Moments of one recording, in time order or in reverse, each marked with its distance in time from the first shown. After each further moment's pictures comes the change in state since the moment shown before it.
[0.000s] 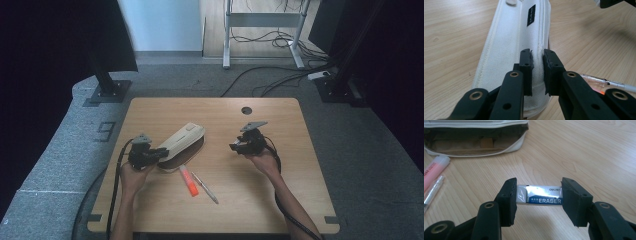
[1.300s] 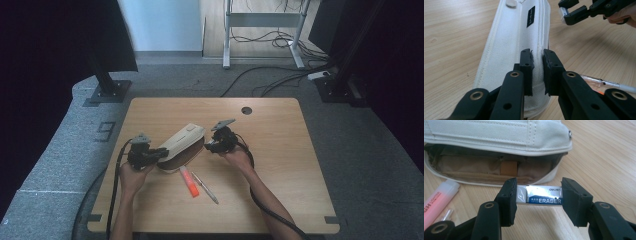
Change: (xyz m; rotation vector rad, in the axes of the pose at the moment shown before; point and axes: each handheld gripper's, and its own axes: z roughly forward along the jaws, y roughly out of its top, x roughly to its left) left arm 0.000 0.000 -0.003 -0.007 -0.018 -0.004; right arm 0.045 0.041 0.070 0.029 0.064 -0.068
